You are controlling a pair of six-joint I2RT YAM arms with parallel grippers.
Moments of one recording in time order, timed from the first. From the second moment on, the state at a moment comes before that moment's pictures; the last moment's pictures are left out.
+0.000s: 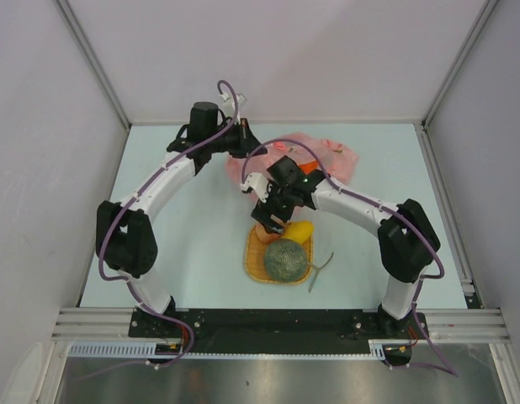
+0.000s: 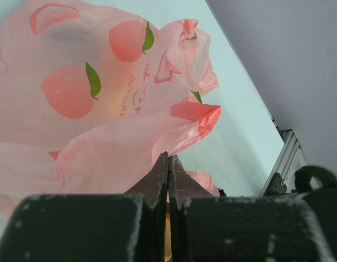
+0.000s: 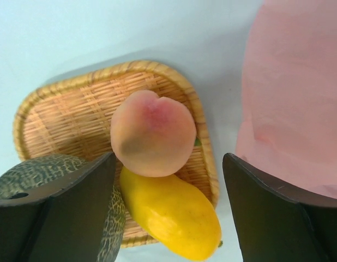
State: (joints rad) left arm -0.36 1.74 1.51 -0.23 0.63 -0.39; right arm 0.76 1.80 1.39 -0.60 -0.29 -0.40
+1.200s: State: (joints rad) left arm -0.32 1.70 1.60 -0.38 0.67 -0.23; right arm 0.38 2.10 1.79 -0.67 -0.27 -0.21
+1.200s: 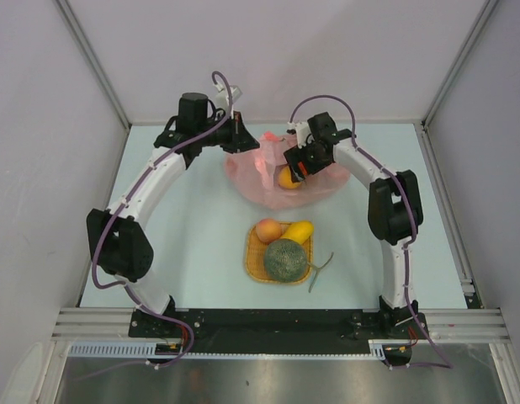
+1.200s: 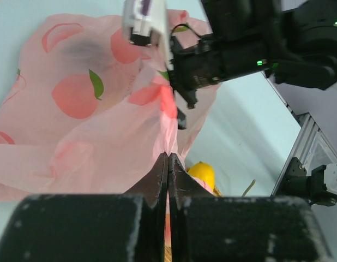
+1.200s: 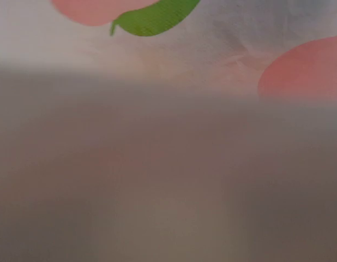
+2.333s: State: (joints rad) left arm -0.32 1.70 1.61 -0.41 0.66 -0.22; right arm 0.44 2.23 1.88 -0.64 -0.21 -0.24
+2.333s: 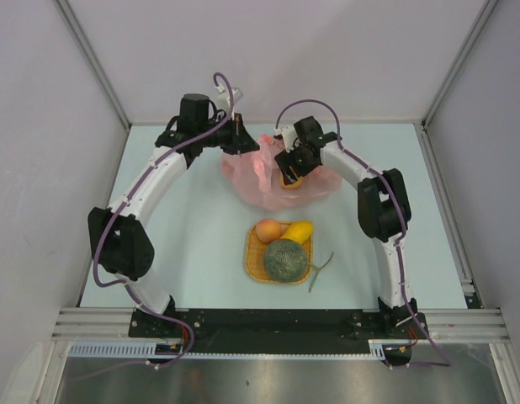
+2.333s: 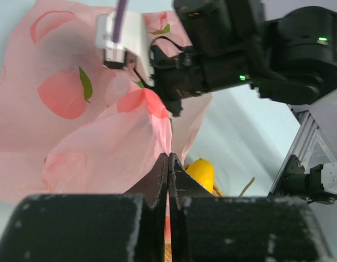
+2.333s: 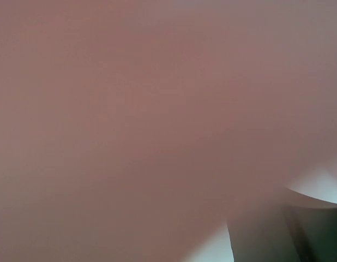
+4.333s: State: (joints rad) left arm -0.27 1.17 0.91 -0.35 0.57 -0.18; right arm 1.33 1.93 1.62 -0.93 0.16 -0.78
